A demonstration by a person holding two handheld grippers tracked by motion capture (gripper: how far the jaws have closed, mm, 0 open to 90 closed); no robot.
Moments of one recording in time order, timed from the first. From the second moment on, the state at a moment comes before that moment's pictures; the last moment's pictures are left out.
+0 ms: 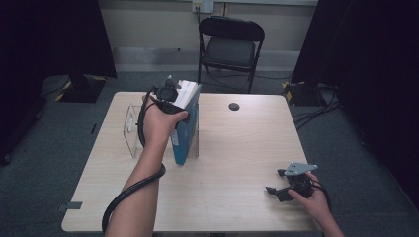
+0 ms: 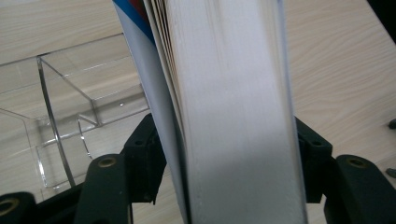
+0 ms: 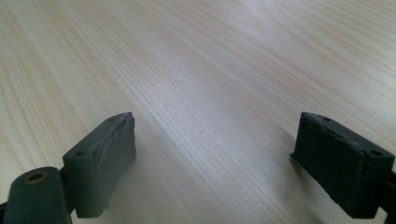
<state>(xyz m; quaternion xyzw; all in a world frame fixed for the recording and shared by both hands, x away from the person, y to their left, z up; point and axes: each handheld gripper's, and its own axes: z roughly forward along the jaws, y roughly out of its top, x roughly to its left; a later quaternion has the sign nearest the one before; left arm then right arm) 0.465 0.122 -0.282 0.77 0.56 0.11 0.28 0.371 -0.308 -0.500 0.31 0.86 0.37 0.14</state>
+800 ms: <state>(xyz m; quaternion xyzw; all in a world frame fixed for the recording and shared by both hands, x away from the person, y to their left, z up) 0.449 0.132 -0.280 0.78 0.54 0.08 0.29 0.371 -0.308 -0.500 0.31 0.86 0.37 0.14</state>
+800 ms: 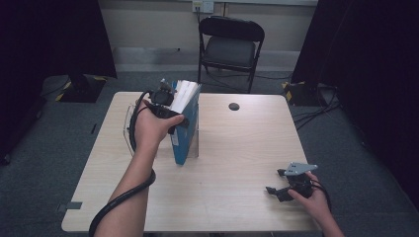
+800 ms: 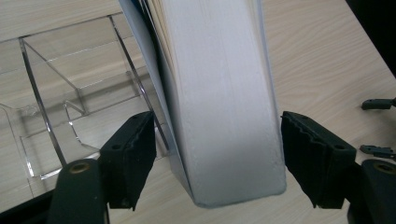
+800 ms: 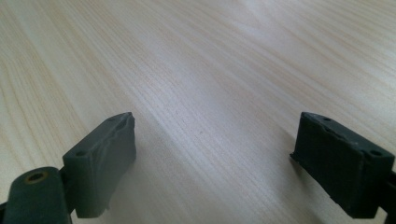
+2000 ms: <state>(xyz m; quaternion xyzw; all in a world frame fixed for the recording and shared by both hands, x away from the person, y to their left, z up) 0.421 0.153 -0.295 0.79 0.53 0.06 0.30 0.371 -0.308 -0.500 0.31 0.86 0.37 0.14</state>
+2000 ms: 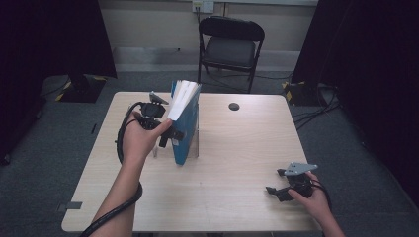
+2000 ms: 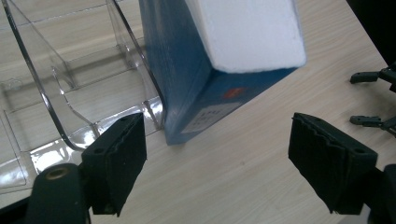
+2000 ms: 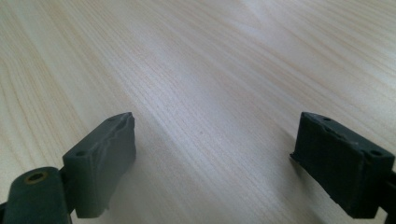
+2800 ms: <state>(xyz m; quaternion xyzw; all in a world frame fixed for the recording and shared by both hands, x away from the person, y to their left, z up) 0.412 0.173 -0.317 0.79 0.54 0.04 0.30 0.371 -0.308 -0.500 0.31 0.86 0.37 0.14</state>
